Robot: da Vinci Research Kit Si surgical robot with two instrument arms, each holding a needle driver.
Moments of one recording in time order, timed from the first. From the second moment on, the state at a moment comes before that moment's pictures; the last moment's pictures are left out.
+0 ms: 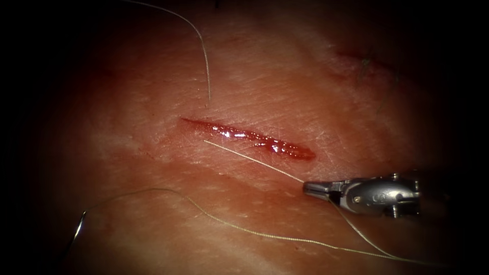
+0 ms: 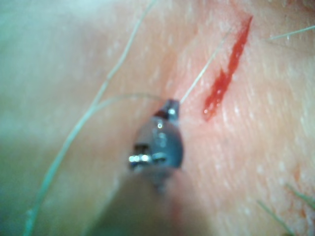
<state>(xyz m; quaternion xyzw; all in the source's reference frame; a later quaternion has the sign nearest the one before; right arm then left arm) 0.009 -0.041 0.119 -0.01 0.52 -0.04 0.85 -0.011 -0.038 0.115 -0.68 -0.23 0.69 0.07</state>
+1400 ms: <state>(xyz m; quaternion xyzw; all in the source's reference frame) -0.003 -0.041 0.117 0.00 0.48 -0.01 0.88 -0.011 -0.038 0.115 -0.68 -0.23 0.69 0.07</state>
